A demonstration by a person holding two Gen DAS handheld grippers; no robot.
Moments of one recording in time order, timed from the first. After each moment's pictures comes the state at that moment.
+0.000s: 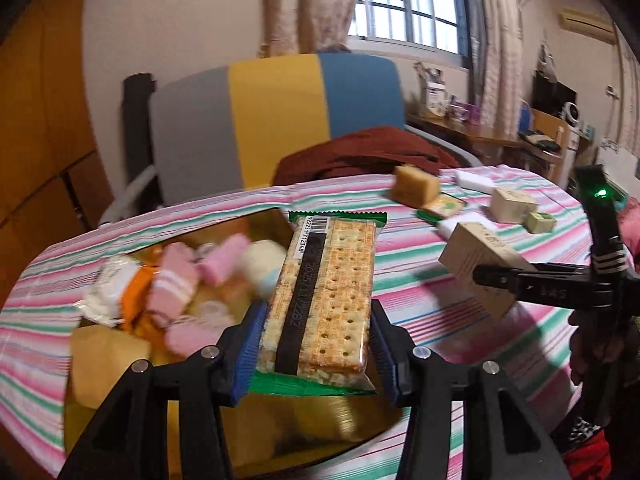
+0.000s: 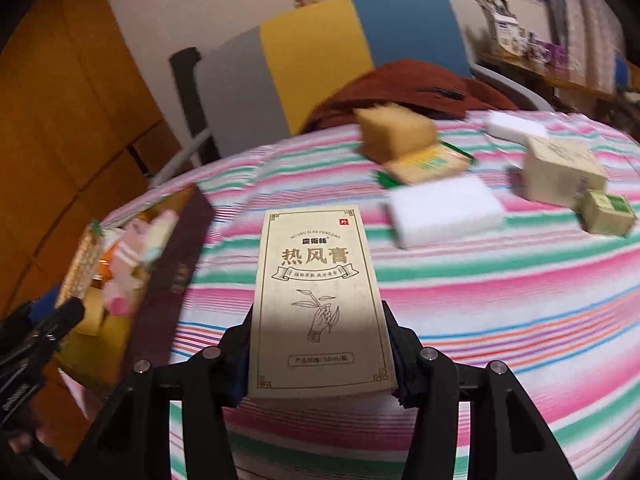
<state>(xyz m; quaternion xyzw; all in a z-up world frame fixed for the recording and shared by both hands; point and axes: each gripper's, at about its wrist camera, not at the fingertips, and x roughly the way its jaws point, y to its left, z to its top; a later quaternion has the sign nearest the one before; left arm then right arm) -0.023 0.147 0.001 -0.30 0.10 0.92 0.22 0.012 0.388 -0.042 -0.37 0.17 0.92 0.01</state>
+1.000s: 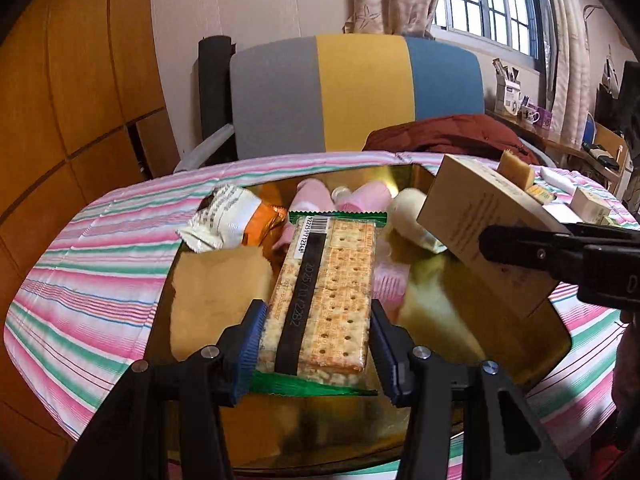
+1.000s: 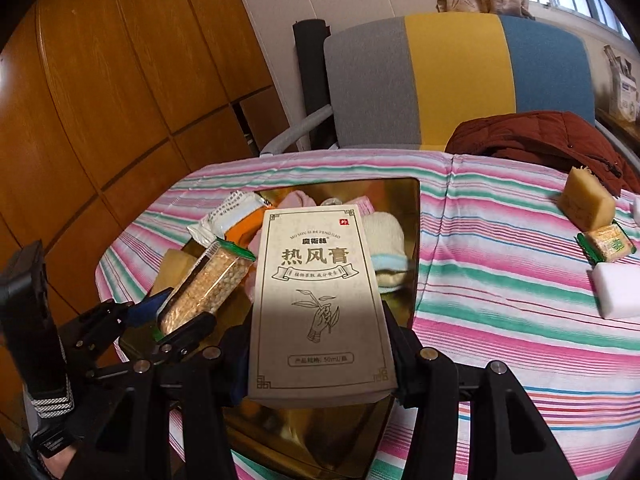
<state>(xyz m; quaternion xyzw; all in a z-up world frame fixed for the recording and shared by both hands) -0.048 0.048 -0.038 -0.34 0.08 0.93 0.12 -0.041 0.218 -0.017 -0.36 0.09 0.92 -0.15</state>
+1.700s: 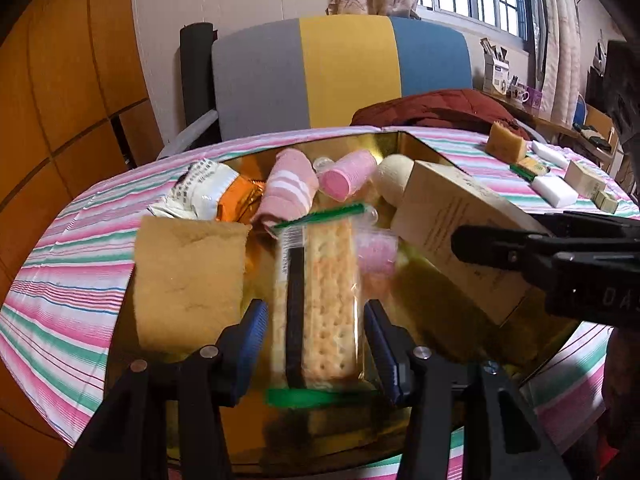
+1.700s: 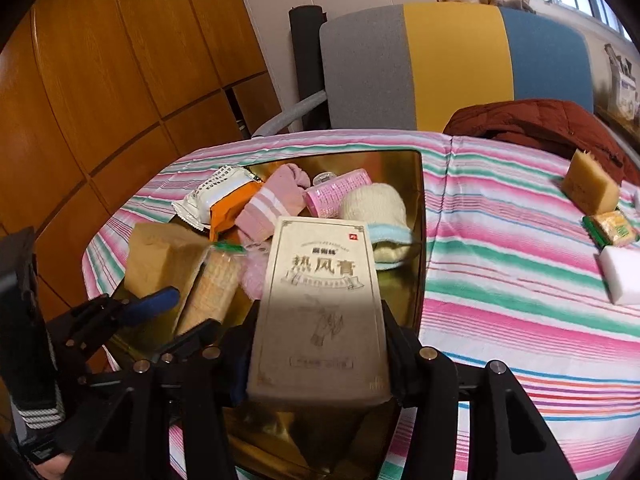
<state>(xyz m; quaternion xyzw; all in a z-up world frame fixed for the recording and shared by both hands) -0.048 0.055 -0.058 -0.37 0.09 0.91 0.14 -0.045 0.211 -0.040 -0.38 0.08 0.91 -0.14</state>
